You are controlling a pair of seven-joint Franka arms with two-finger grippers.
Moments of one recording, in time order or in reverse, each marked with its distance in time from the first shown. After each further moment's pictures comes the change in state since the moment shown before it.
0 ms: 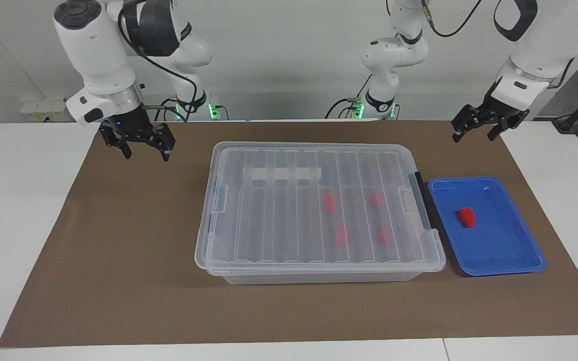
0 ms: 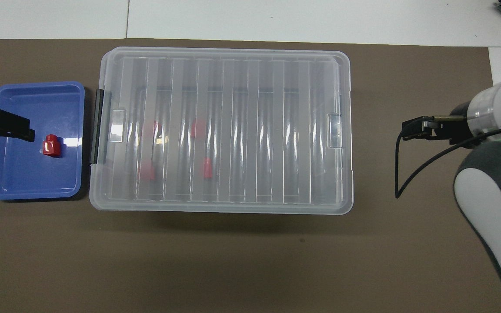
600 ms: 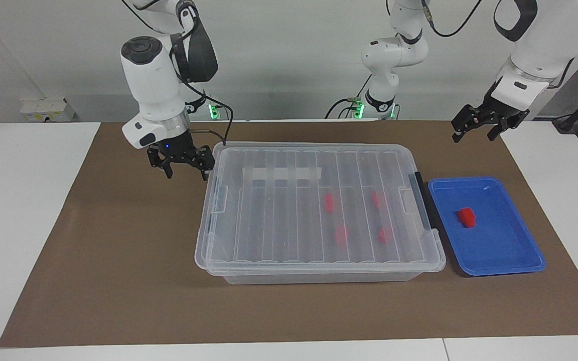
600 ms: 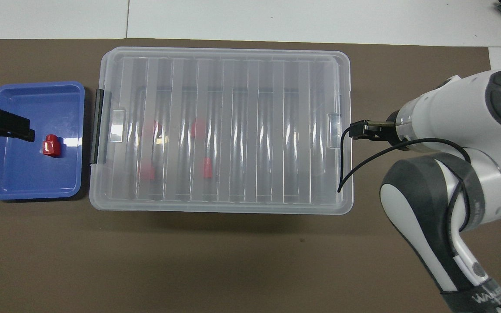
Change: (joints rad) left arm 0.000 0.000 0.001 -0.001 0.000 0.000 0.000; right arm 0.109 0.051 0.002 -0.110 0.000 0.208 0.124
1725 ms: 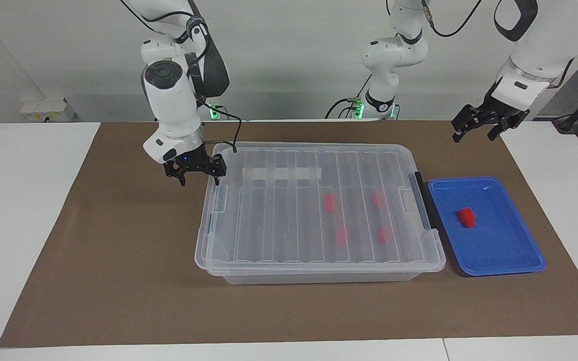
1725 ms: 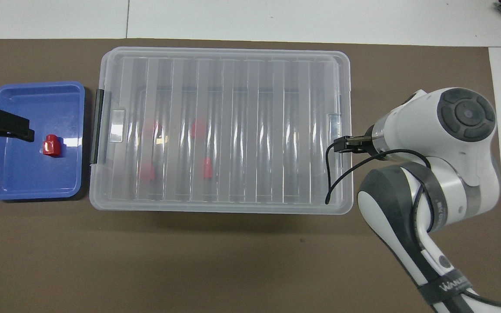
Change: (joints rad) left arm 0.000 -0.001 0.001 -0.001 0.000 0.000 0.000; right arm 0.015 0.016 -0.005 -0.074 -0.002 0.034 -0.097
